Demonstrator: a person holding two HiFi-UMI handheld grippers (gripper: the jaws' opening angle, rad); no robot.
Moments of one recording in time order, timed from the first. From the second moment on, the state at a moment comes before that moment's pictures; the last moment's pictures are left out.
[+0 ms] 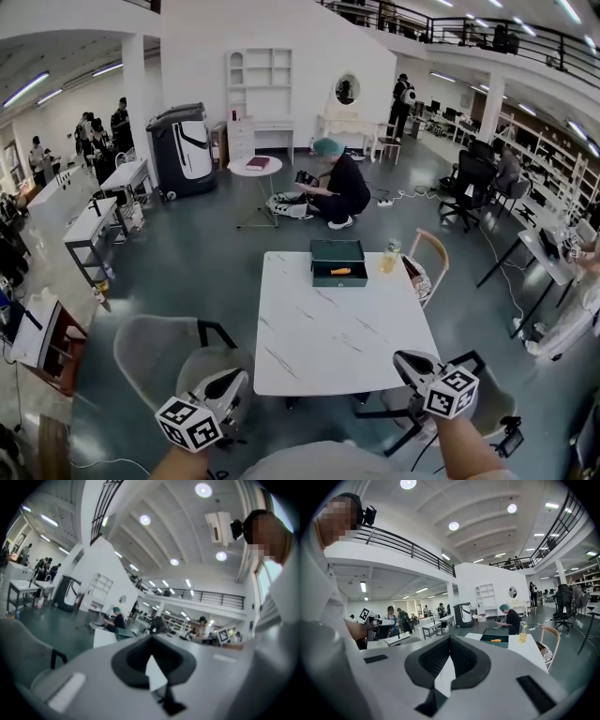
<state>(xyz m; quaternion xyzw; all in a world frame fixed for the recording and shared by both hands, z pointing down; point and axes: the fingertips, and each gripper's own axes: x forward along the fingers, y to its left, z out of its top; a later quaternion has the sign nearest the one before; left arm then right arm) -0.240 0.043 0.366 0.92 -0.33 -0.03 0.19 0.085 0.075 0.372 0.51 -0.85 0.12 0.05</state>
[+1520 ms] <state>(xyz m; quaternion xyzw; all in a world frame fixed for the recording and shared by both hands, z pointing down) -0.018 -0.190 0.401 0.89 -0.42 0.04 0.19 0.252 -0.235 0.444 0.36 -0.91 0.16 0.07</state>
